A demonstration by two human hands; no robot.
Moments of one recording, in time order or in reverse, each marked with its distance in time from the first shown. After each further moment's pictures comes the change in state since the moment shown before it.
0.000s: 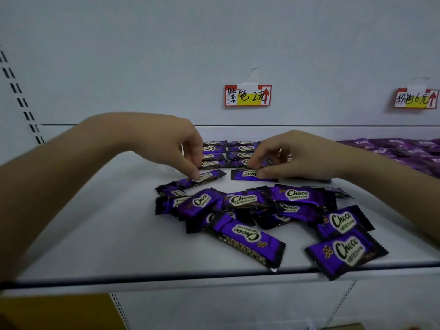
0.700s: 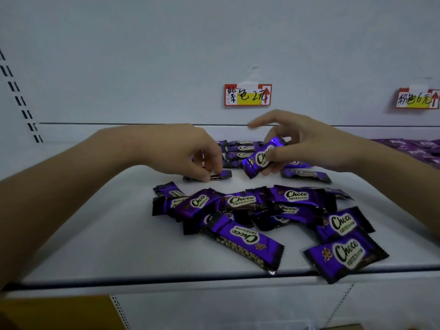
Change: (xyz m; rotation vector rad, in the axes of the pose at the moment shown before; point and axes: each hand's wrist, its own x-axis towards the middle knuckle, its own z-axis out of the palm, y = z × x) left_hand 0.010 0.009 0.014 -0.034 0.068 0.152; right_hand -0.006 -0.011 -0.008 0.501 0.081 0.109
